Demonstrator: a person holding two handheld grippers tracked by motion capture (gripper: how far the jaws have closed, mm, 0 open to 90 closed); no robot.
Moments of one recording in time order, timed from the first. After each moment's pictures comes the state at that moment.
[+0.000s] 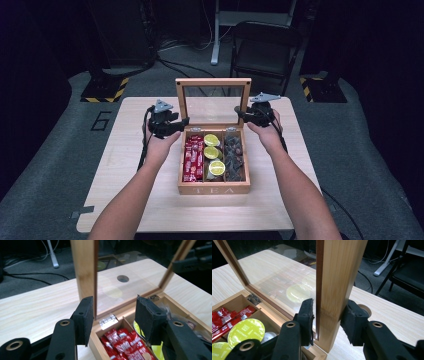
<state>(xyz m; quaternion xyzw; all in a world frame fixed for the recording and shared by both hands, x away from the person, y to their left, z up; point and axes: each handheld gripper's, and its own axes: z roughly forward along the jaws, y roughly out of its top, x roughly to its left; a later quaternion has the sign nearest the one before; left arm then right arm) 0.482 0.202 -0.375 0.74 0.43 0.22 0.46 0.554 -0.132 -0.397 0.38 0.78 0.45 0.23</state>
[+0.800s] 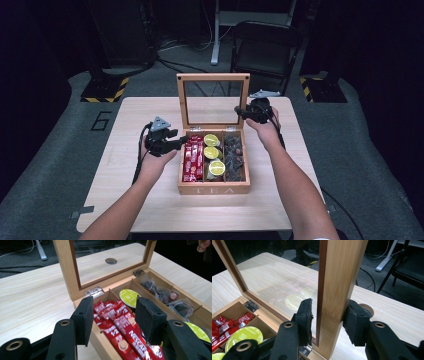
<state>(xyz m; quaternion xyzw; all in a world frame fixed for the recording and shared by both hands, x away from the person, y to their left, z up) 0.444 0.214 -0.401 0.76 0.42 0.20 0.46 0.567 -0.130 -0.397 0.41 0.77 0.45 0.21</state>
